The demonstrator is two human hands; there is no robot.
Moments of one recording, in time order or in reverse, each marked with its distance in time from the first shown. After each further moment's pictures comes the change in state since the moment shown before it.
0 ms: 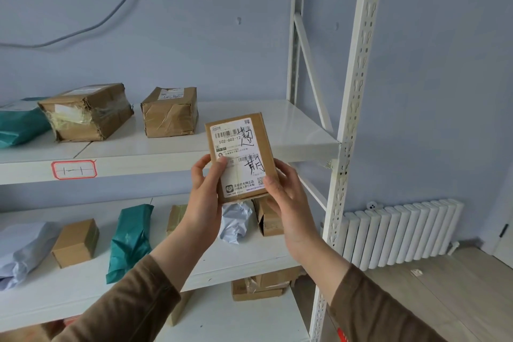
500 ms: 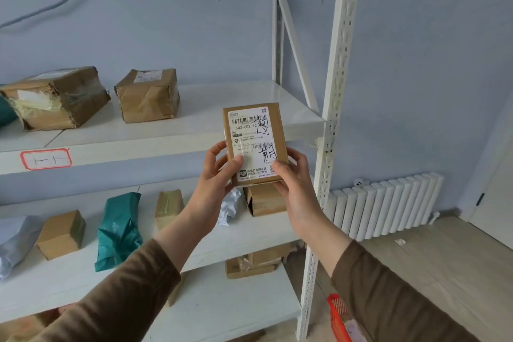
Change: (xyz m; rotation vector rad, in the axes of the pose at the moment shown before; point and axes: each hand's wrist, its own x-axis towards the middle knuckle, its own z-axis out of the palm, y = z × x) left_hand -0.003 -0.027 0.015 0.229 -0.174 -0.025; right_hand 0.006 0.012 -0.040 0.101 0.130 0.051
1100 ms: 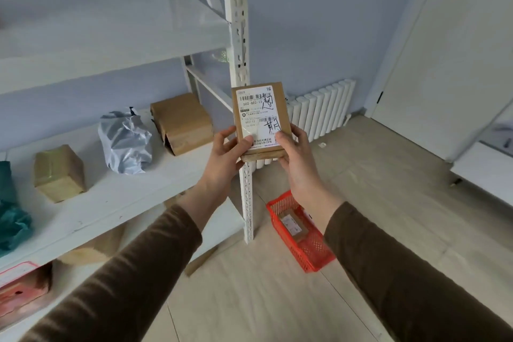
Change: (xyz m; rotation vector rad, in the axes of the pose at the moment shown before) left_hand 0.002 -0.171 0.137 -0.052 -0.185 -0.433; right_hand -0.051 0.060 -0.187 -0.117 0.478 0.213
